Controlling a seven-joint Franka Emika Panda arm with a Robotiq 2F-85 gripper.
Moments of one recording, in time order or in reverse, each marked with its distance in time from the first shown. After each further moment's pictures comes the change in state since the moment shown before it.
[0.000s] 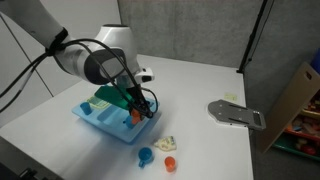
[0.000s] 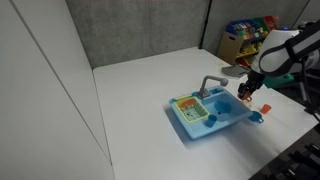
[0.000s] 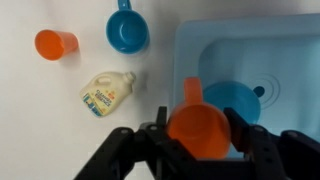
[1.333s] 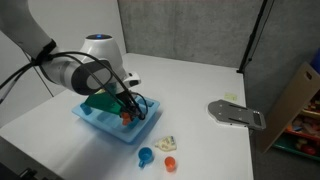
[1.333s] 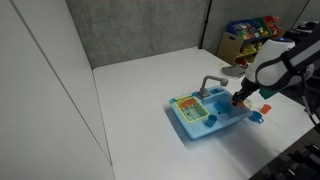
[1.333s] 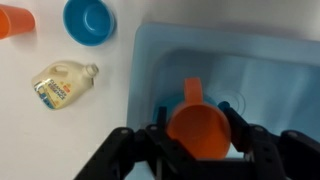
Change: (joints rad) arm 0.001 0.029 0.081 -0.072 -0.001 0.150 -0.088
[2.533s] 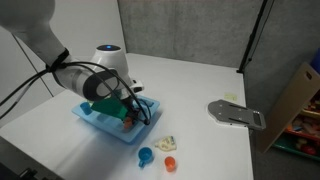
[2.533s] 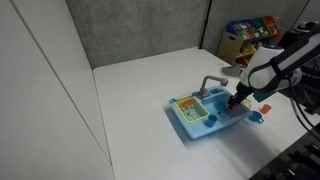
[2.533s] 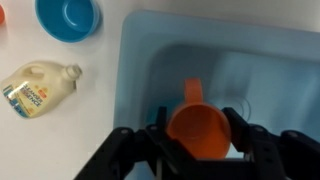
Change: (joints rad) arm -0.063 0.113 0.062 0.081 0.009 0.002 -0.031
